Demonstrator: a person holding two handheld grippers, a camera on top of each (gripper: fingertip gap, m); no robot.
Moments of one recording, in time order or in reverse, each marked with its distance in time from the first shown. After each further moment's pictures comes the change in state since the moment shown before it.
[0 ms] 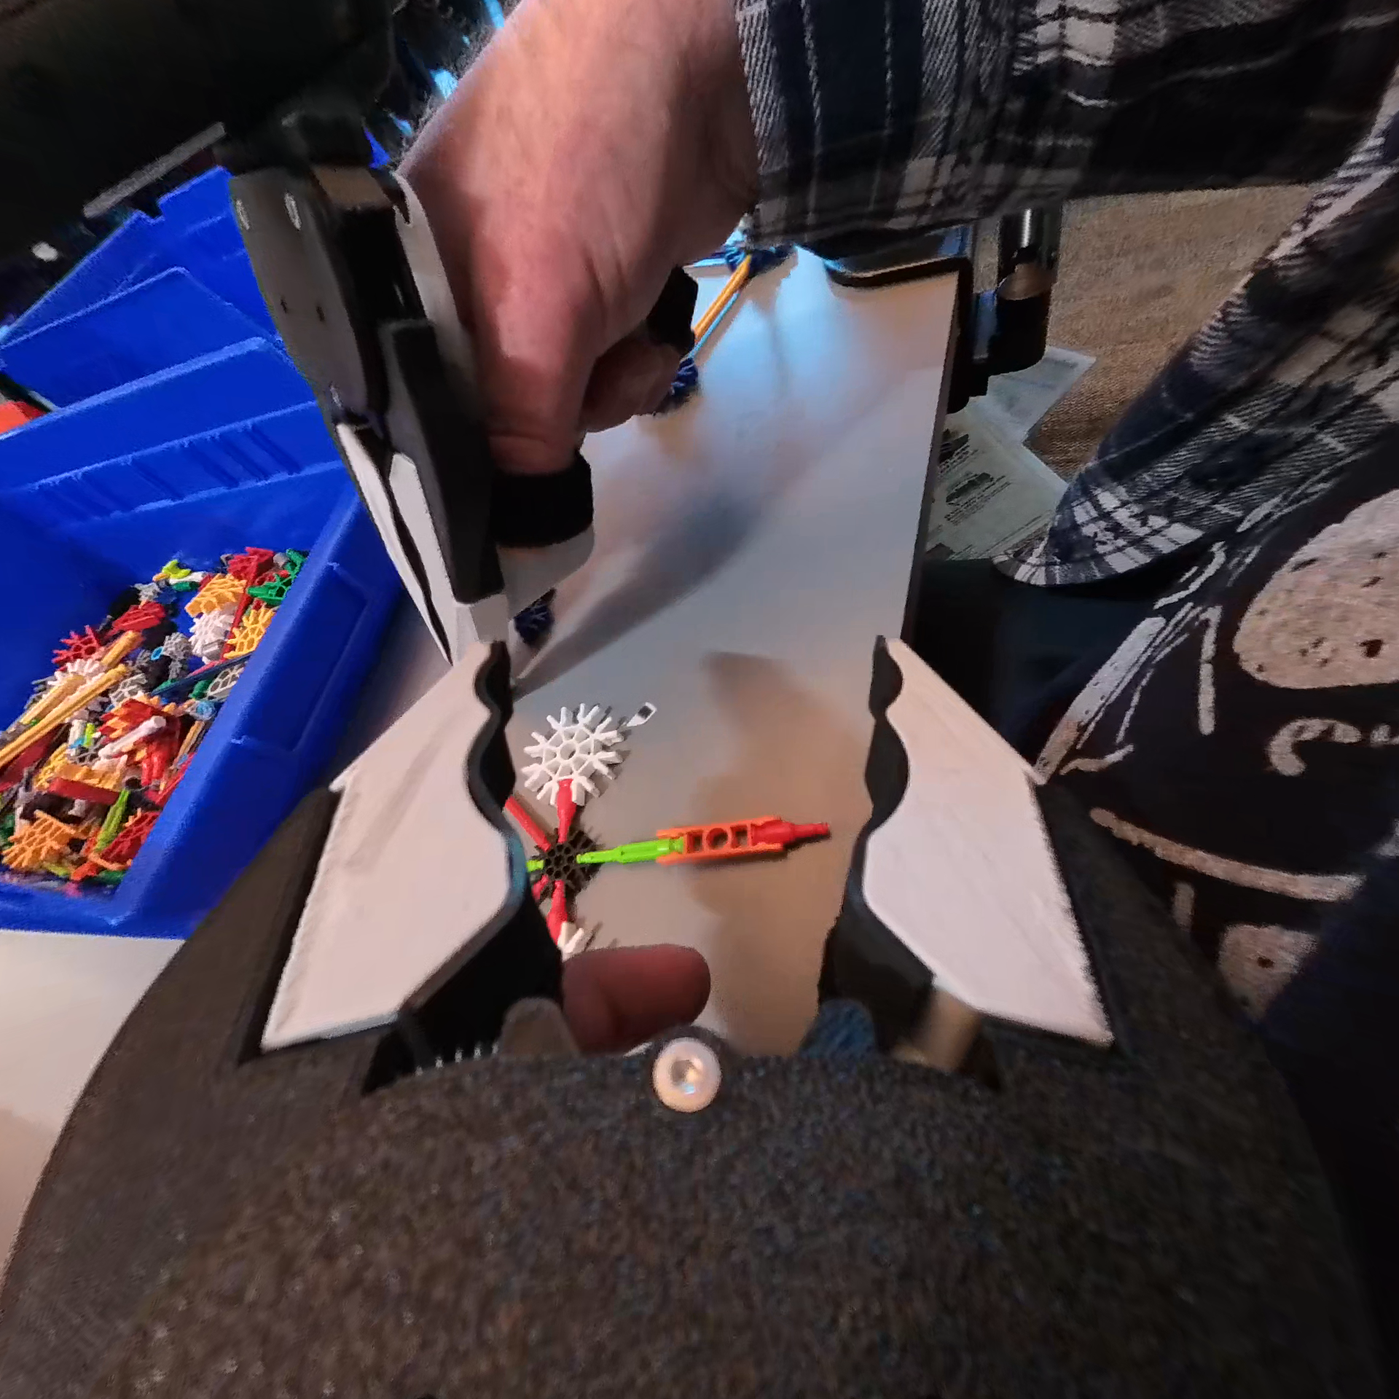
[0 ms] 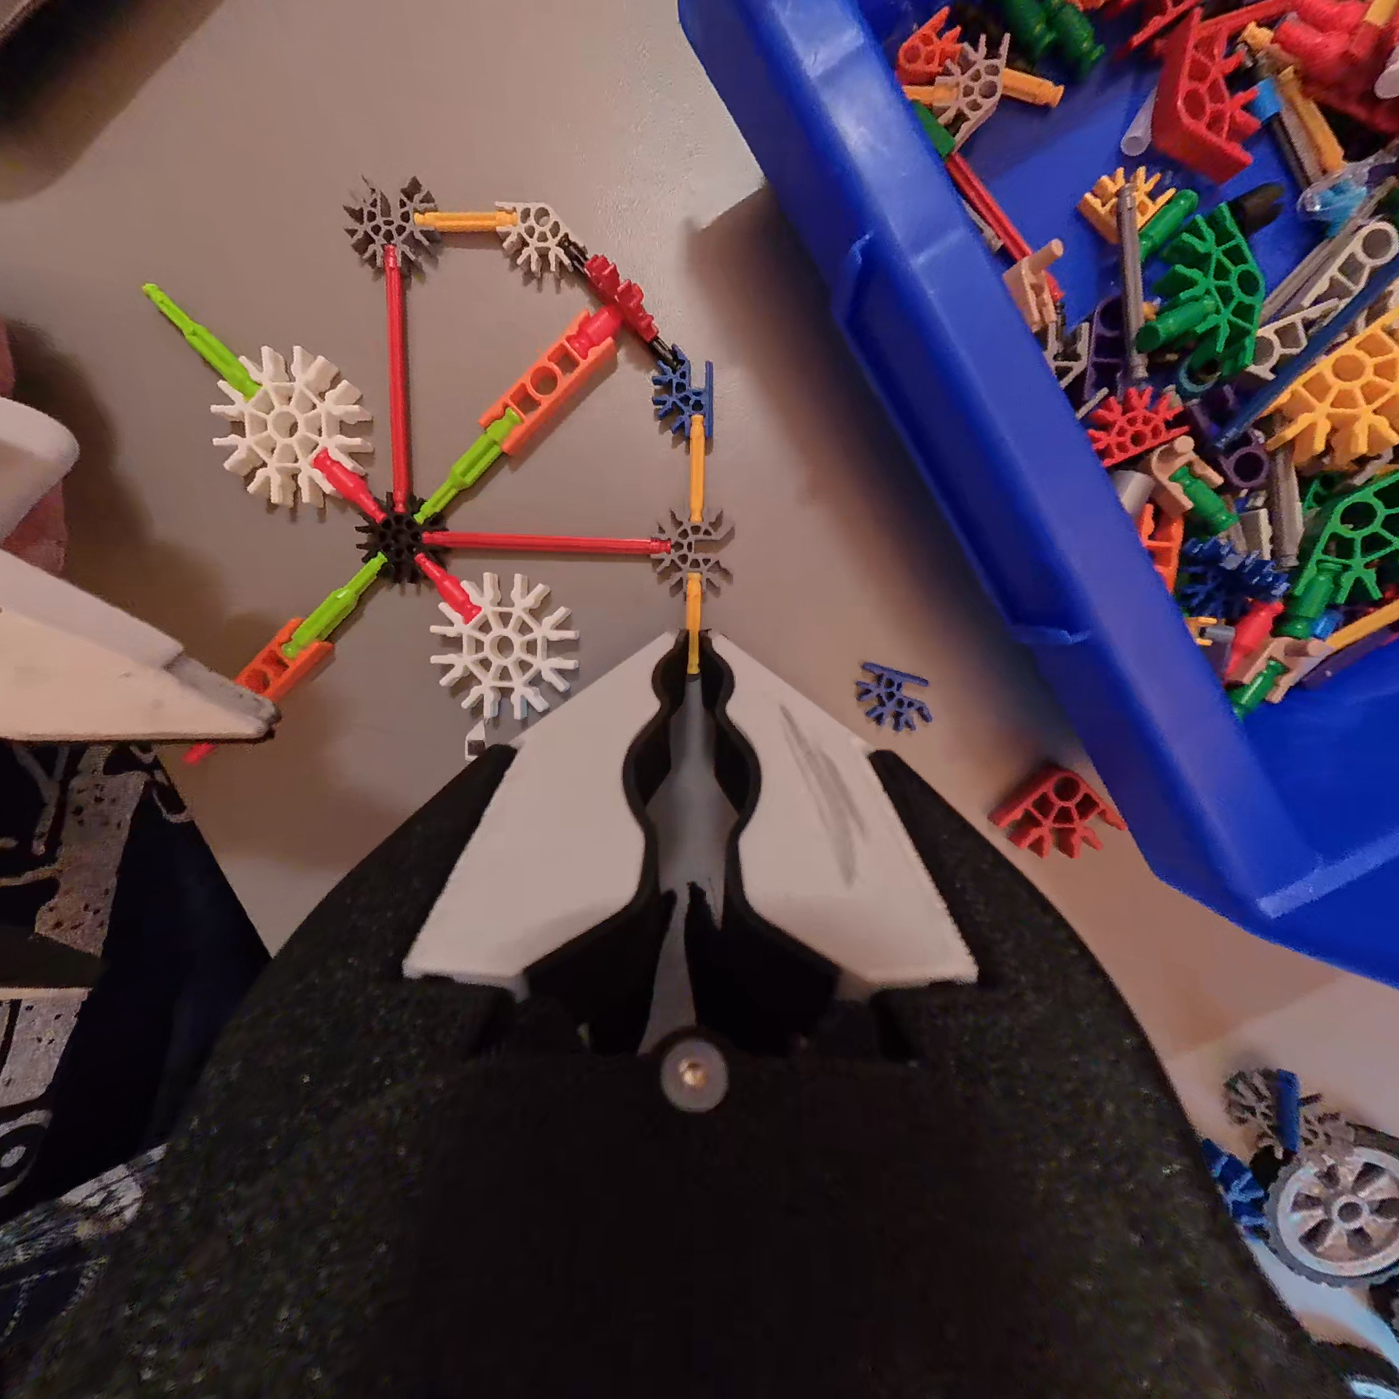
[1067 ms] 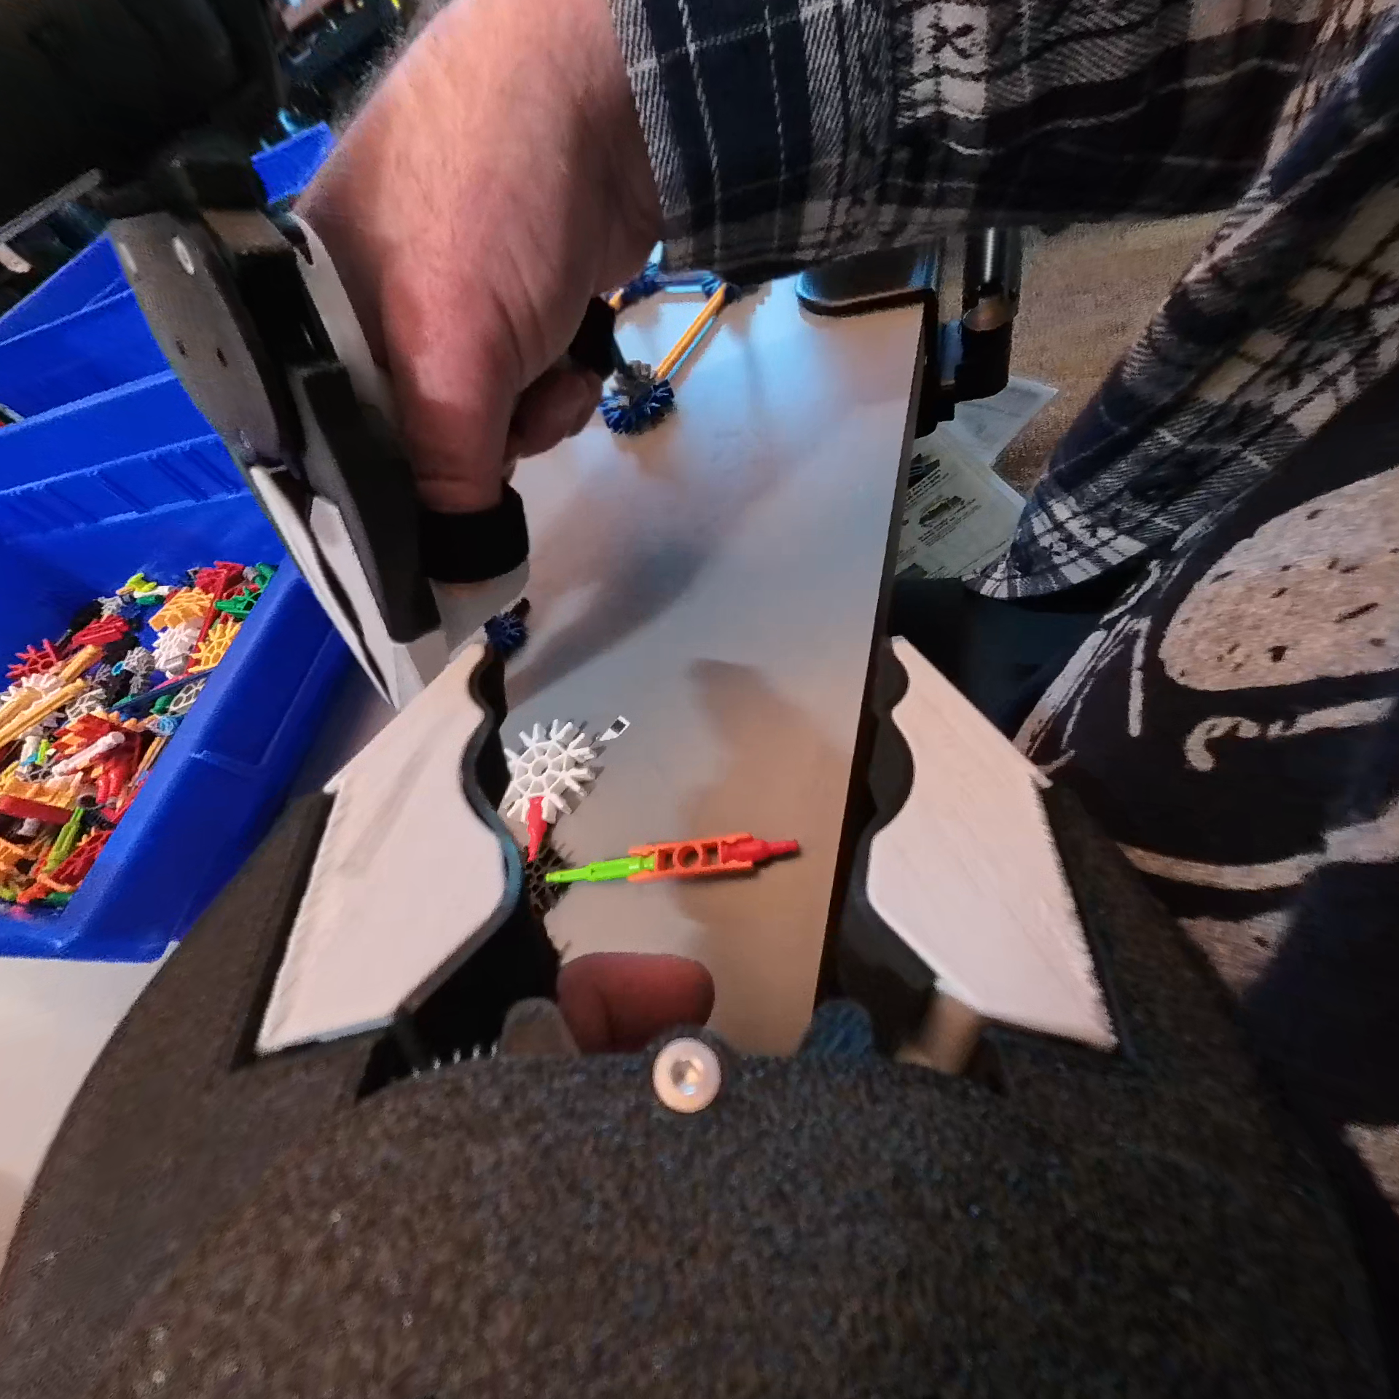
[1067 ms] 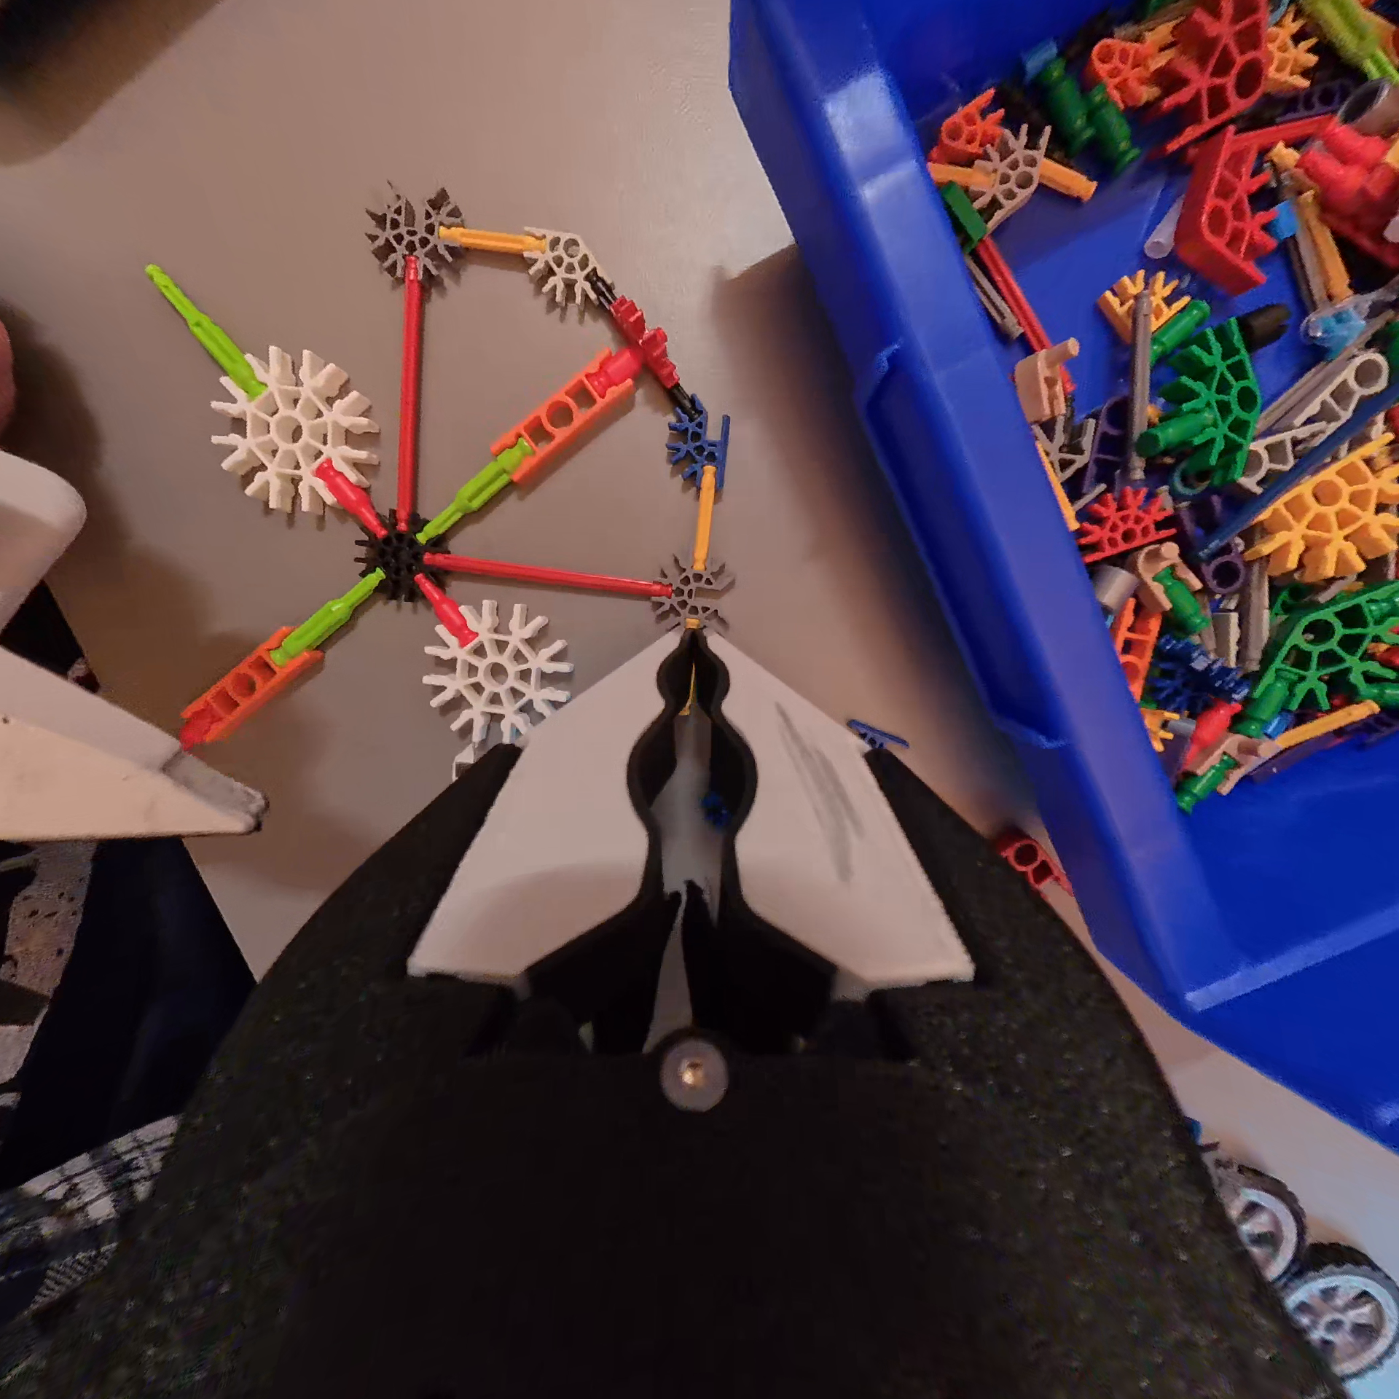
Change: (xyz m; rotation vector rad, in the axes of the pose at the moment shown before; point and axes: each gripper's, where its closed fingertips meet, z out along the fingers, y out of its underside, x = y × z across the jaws) left arm 0.011 -0.005 0.001 0.033 0.027 -0.019; right arm 0.001 -0.011 0.004 -0.043 -0.010 -0.092
